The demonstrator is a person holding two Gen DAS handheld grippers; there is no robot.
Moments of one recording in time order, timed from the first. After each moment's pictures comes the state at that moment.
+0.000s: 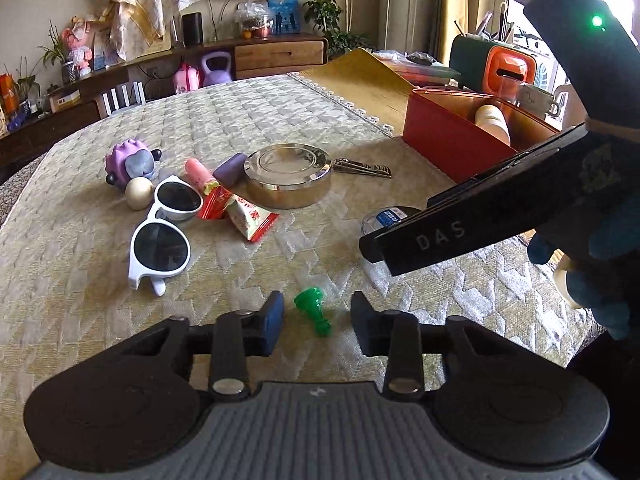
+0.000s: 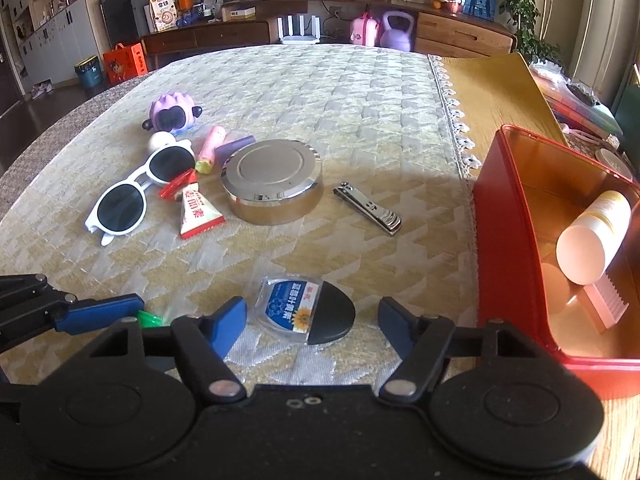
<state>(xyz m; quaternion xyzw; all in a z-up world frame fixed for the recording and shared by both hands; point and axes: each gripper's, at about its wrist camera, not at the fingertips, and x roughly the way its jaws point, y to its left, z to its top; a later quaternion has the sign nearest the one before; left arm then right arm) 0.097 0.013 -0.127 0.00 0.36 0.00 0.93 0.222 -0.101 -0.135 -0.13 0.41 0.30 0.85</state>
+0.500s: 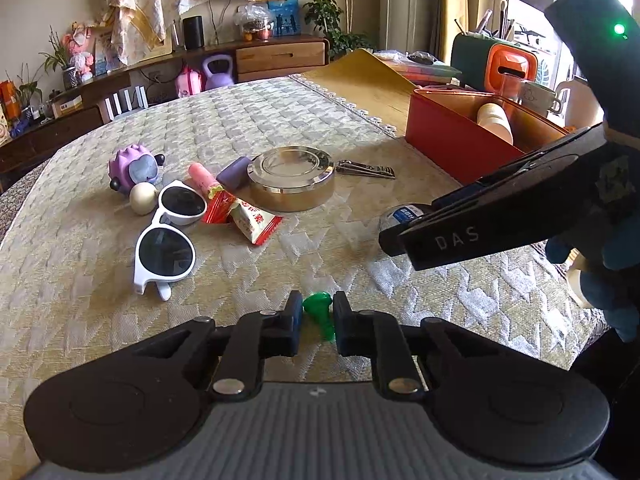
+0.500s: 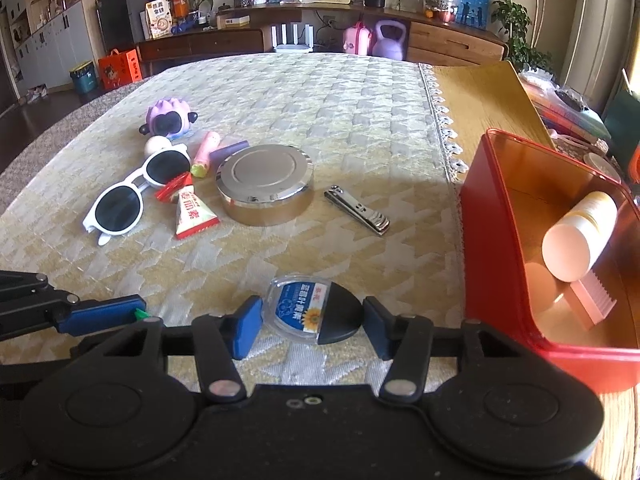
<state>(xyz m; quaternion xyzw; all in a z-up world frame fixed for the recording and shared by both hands) 0.098 0.014 -0.126 0.01 0.36 0.00 0.93 0.215 -0.109 -0.131 -0.13 0.39 0.29 0.86</state>
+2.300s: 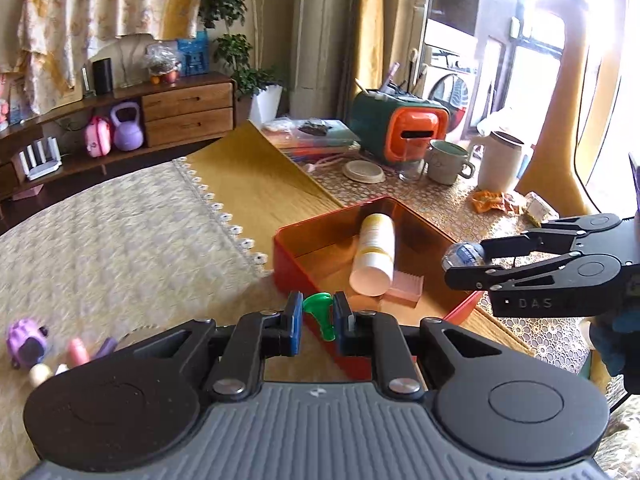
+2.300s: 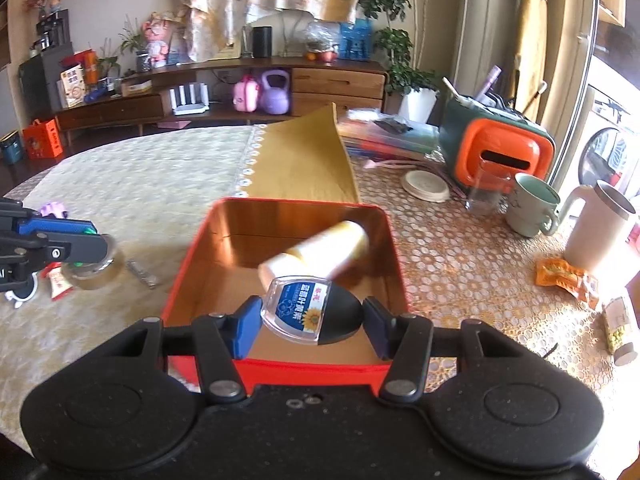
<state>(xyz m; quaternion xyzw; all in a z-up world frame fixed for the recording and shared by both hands) 0.202 -0.072 -0.020 0.01 0.33 -0.13 0.93 0.251 -0.279 -0.060 -0.08 0.34 0.18 0.92</state>
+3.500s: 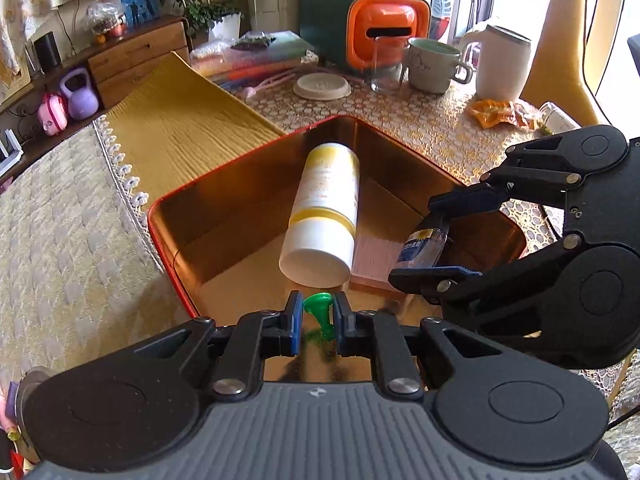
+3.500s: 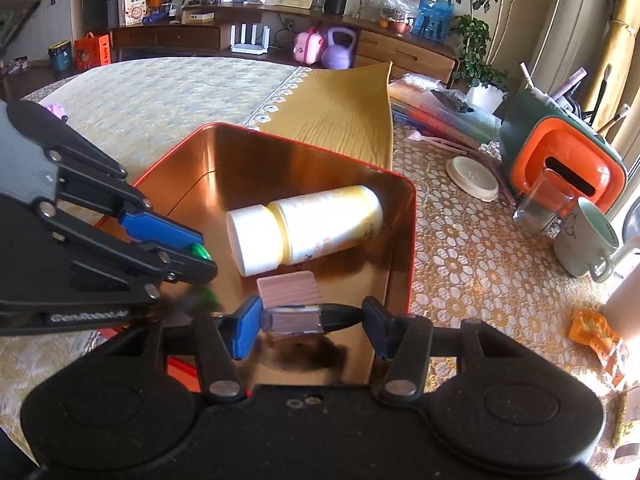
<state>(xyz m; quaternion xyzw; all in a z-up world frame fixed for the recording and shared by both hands) 0.295 -0.163 -0.093 0.08 0.44 -0.15 0.88 0.308 -0.282 -0.106 -0.19 0.37 0.26 0.87</state>
